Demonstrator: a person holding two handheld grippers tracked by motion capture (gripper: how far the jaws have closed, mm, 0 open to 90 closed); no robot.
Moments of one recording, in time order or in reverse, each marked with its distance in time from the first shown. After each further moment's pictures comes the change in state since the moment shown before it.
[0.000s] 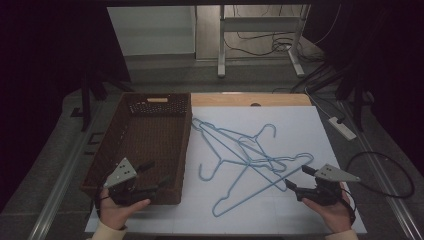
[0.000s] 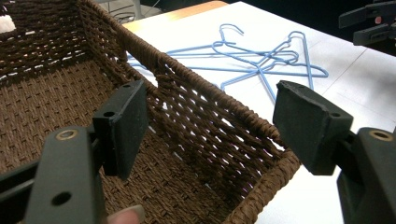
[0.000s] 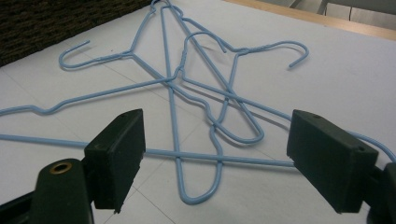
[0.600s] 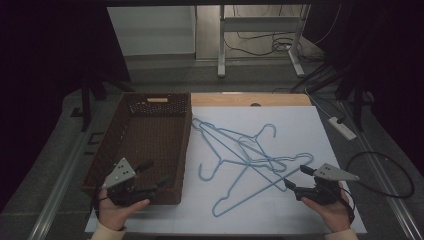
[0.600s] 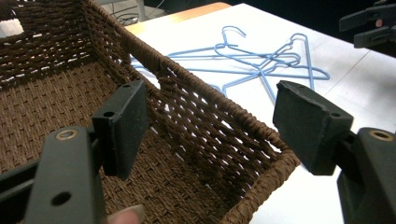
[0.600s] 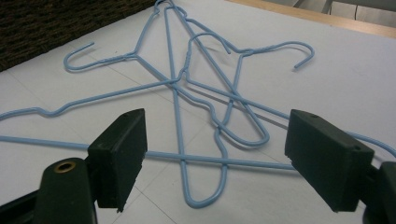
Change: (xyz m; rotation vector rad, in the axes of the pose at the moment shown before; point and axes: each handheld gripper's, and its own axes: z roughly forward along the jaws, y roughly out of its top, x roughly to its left) left arm -0.002 0.003 -0.005 -0.006 0.014 -0.004; right arm 0.001 0.002 0.002 0.003 0.015 0.011
